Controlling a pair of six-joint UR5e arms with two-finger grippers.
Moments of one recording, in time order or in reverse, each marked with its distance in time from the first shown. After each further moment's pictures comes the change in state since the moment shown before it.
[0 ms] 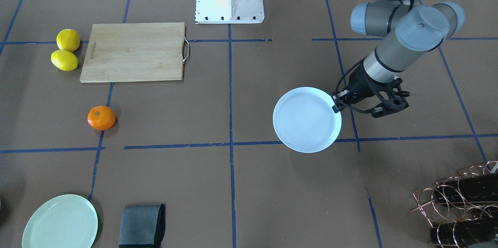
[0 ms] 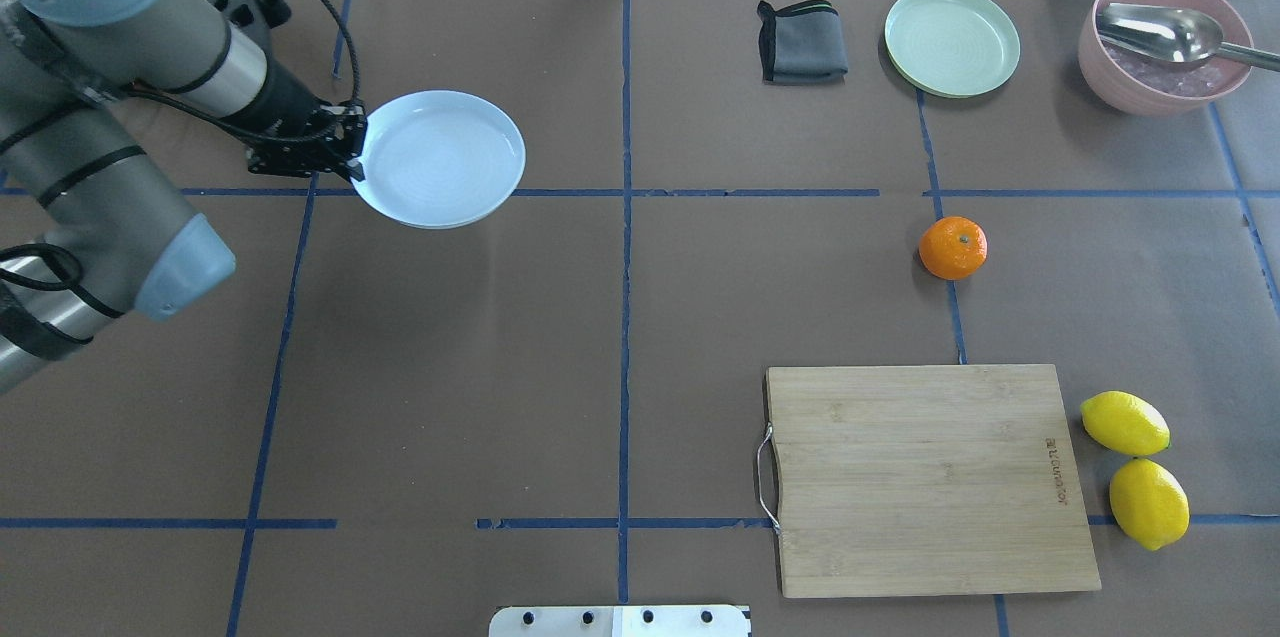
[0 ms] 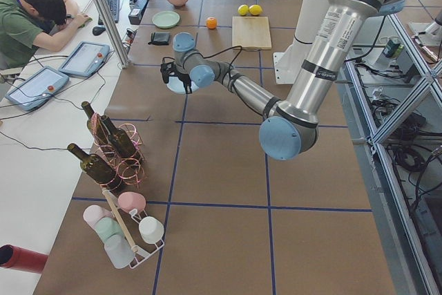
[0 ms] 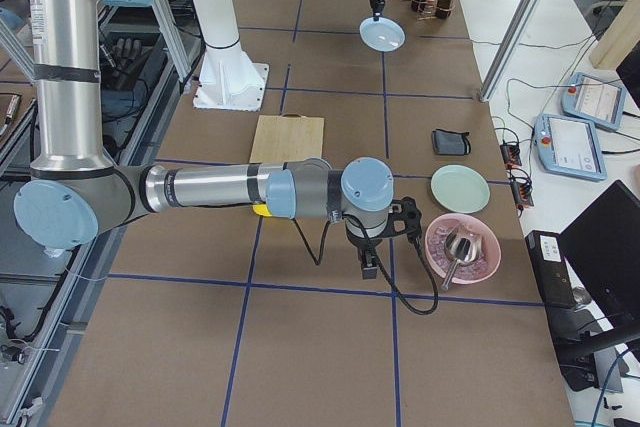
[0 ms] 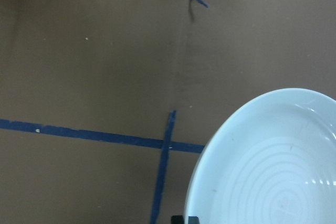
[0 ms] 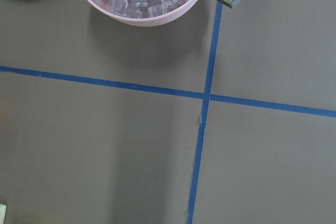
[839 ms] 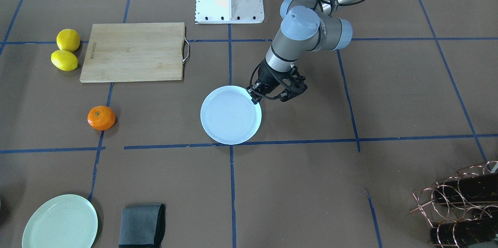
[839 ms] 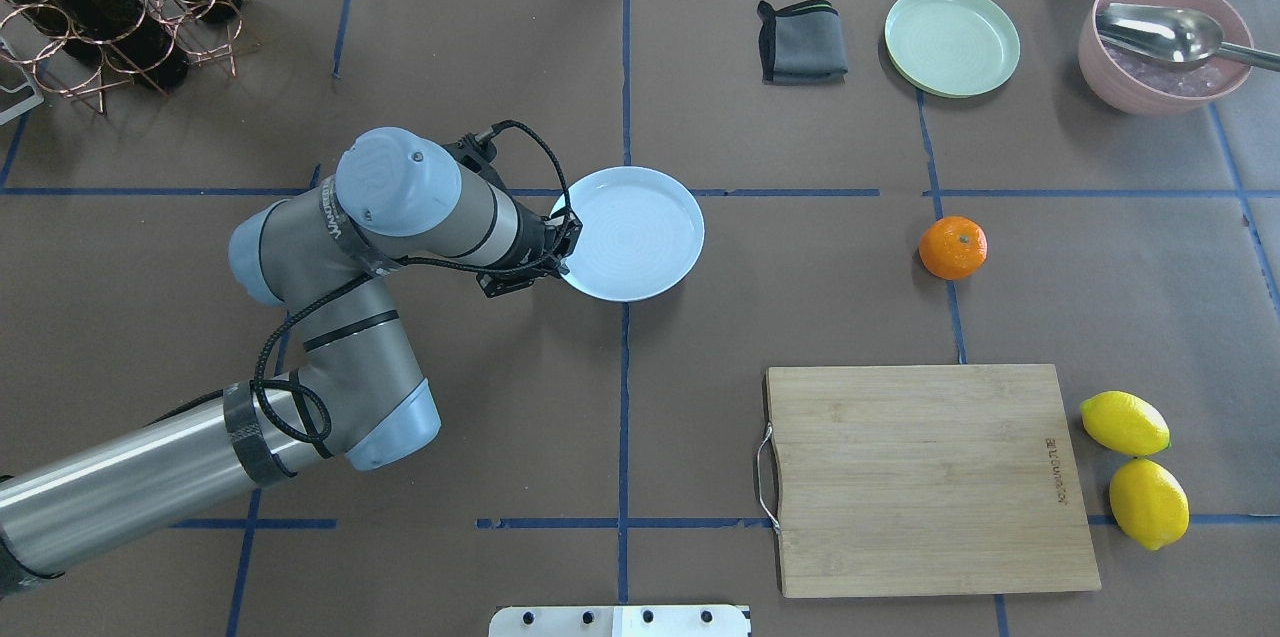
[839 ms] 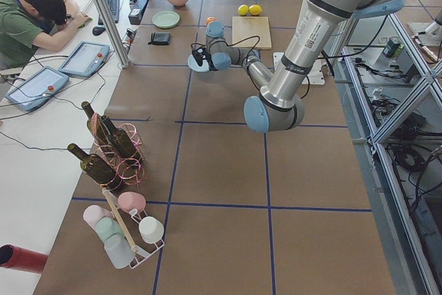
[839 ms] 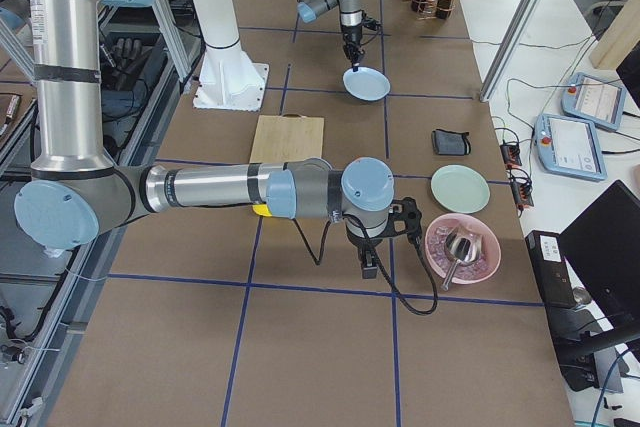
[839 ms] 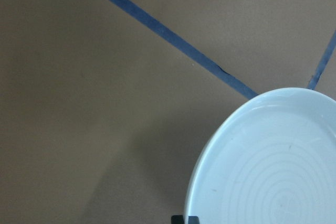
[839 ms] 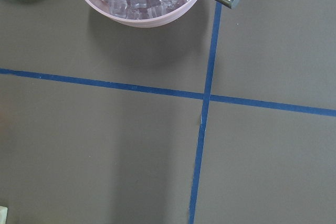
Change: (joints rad) left arm 0.293 -0.157 0.171 -0.231 0.308 -0.455; right arm -0.001 0.002 0.001 0.000 0.000 0.010
